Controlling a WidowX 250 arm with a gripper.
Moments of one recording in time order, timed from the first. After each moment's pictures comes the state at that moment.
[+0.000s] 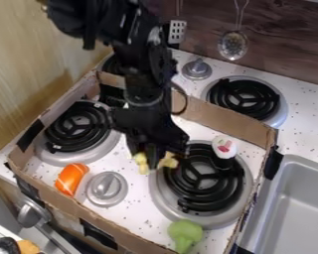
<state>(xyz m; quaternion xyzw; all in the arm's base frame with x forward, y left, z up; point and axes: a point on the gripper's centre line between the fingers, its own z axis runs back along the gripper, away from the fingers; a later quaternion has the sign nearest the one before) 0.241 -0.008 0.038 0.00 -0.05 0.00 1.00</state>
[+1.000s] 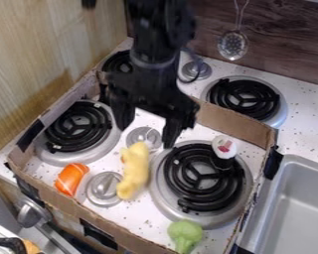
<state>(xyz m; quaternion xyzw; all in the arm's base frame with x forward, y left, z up) 0.237 -0.014 0.101 0.06 -0.05 0.03 1.00</state>
